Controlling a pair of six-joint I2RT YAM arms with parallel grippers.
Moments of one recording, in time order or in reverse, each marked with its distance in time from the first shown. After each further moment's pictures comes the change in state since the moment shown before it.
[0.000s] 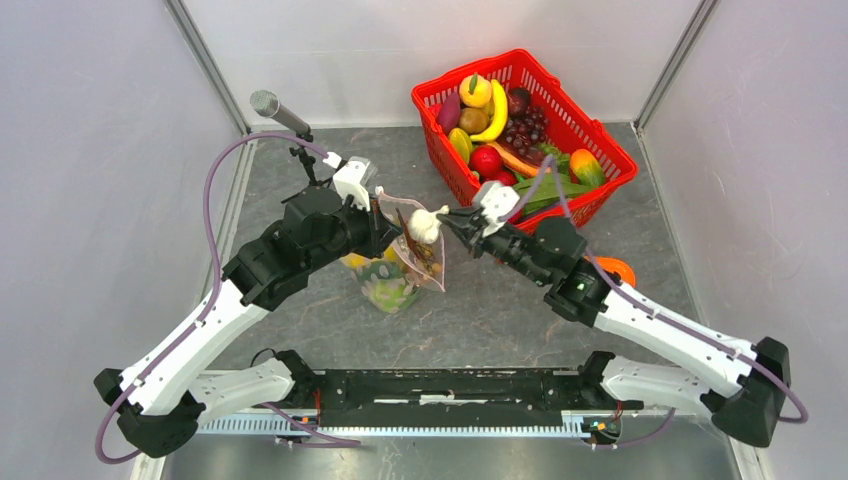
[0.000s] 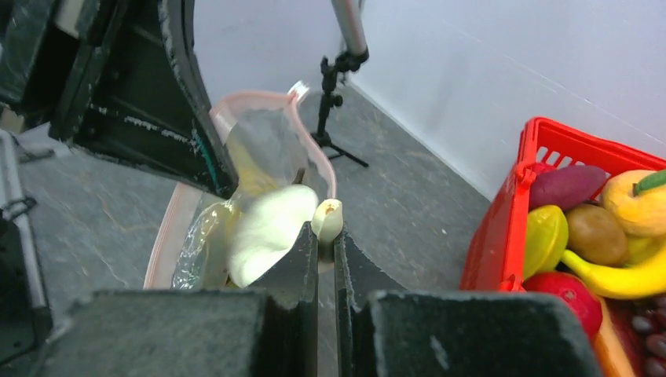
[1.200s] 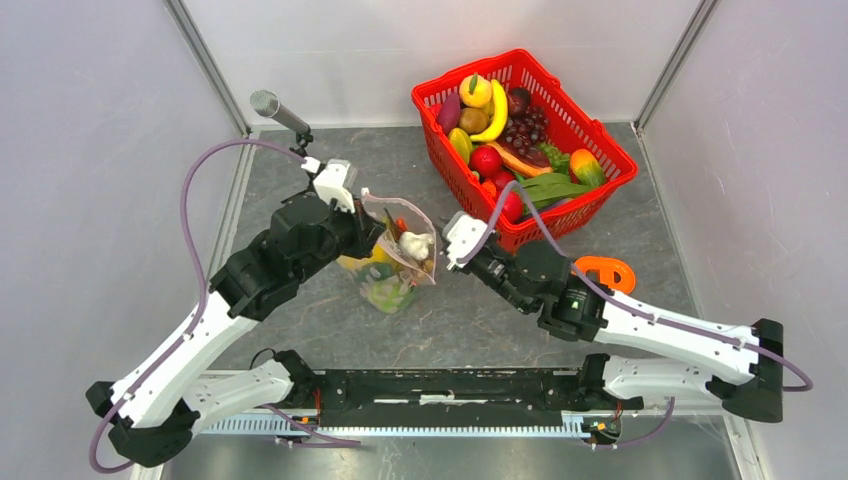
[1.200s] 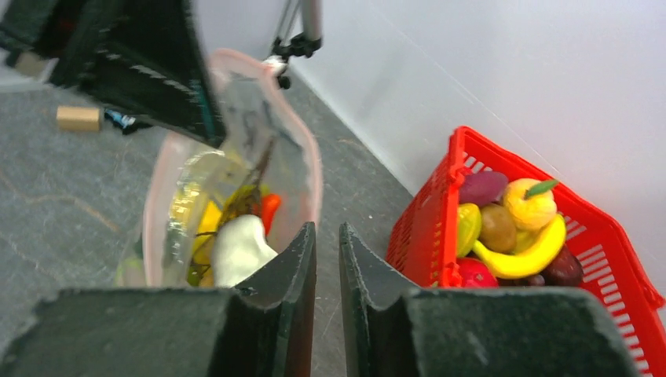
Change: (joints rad) left arm 0.000 -0.051 -0.020 -0.009 -0.100 -0.008; right arm 0.303 0.051 0.085 -0.119 0.426 -0.336
